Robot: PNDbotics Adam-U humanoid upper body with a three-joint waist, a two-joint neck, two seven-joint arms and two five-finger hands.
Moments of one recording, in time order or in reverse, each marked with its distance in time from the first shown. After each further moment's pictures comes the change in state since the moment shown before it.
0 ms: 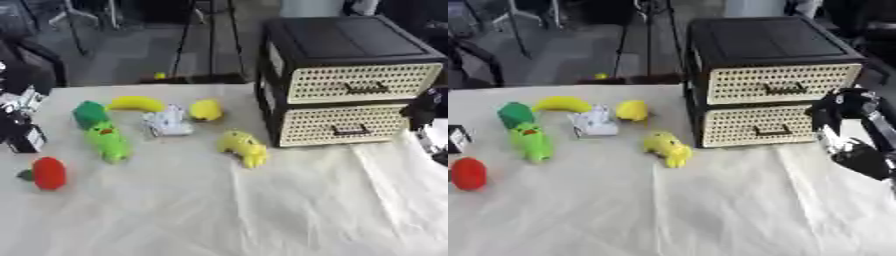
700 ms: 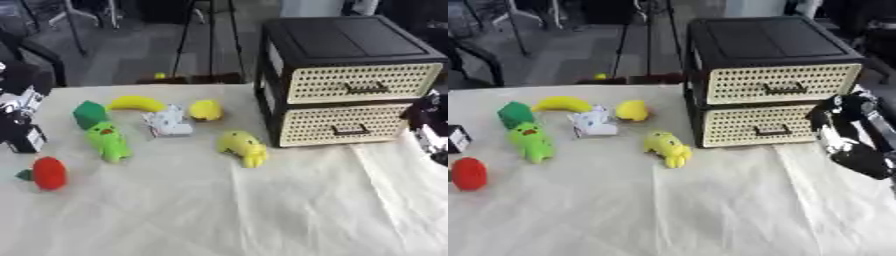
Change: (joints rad) left arm 0.000 0.000 0.000 0.000 0.000 0.000 0.000; right arm -0.014 -0.004 0.001 0.007 0.014 0.014 0.014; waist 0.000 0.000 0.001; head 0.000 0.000
